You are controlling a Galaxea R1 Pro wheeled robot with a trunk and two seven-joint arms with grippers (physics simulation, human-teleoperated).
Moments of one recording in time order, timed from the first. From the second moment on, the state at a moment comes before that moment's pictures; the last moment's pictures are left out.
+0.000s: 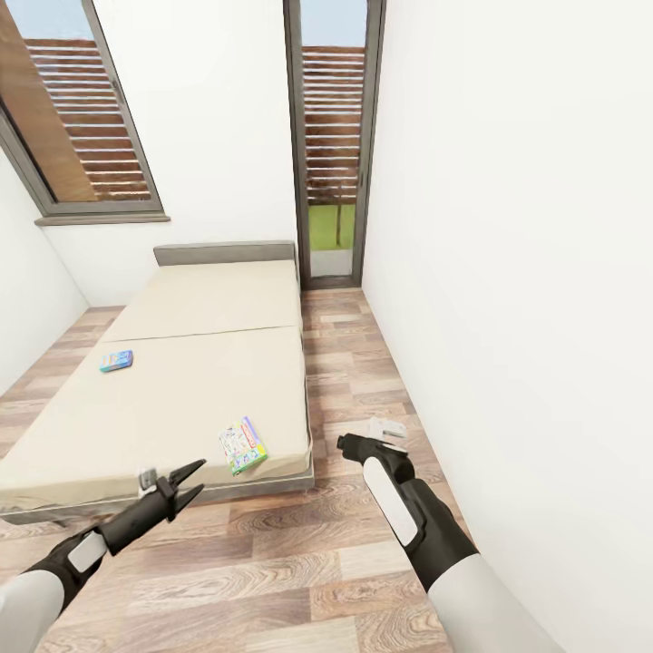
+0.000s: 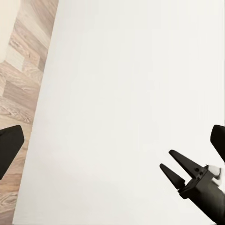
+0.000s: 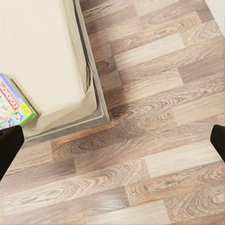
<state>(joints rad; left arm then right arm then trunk) -0.75 0.30 0.51 -0.11 0.31 0.49 -1.17 -0.64 0.17 0.33 -1.04 -0.57 0.52 -0.53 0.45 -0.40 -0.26</state>
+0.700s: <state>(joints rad) -0.72 0.30 0.52 -0.10 0.33 0.48 -1.27 -0.64 0.17 0.33 -1.04 -0.57 0.53 -0.53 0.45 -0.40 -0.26</state>
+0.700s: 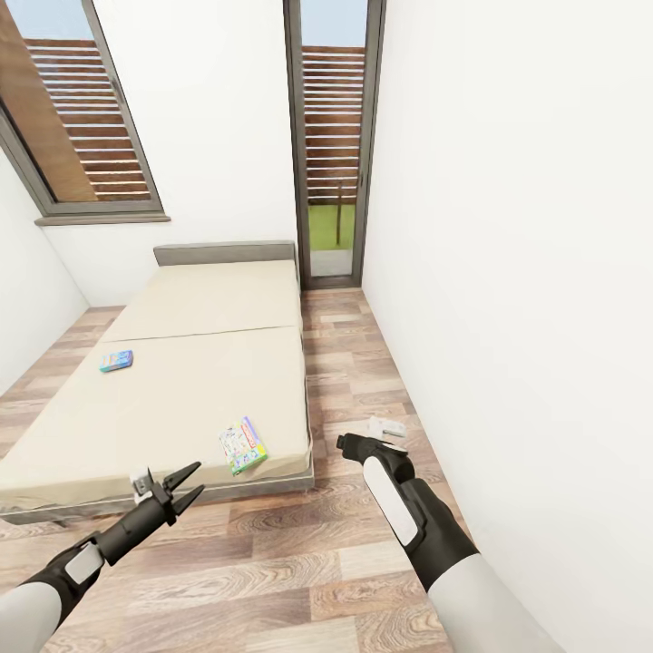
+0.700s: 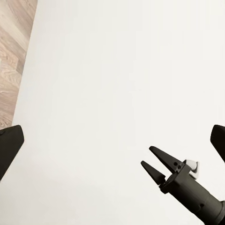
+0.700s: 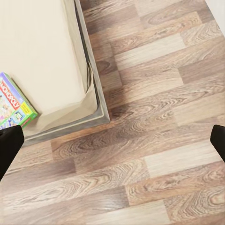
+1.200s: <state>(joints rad) -0.71 0.30 0.52 -0.10 0.34 0.48 -1.27 -0.64 0.17 0.33 -1.08 -0.57 0.55 -0.53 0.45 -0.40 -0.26</state>
